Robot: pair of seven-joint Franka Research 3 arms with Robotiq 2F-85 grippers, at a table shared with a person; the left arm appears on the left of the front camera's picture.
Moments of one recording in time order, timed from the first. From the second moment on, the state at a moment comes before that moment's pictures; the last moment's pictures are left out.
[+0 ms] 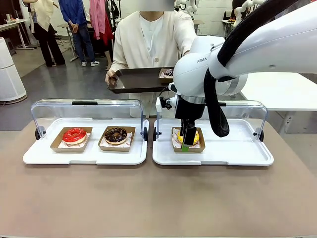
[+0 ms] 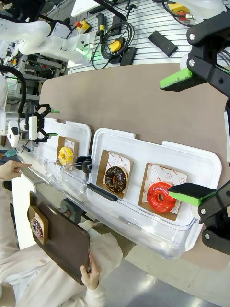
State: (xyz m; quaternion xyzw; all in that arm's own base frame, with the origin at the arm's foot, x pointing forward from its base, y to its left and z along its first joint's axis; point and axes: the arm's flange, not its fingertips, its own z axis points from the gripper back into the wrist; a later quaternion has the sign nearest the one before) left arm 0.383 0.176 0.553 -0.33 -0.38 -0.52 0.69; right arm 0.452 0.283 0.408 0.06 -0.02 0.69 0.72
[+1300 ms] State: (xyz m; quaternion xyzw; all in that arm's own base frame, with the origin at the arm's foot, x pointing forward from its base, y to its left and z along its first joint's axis) left arm 0.383 0.176 0.553 -0.33 -0.38 -0.52 0.69; right arm 0.480 0.301 0.355 0.01 -0.07 0.72 0.69
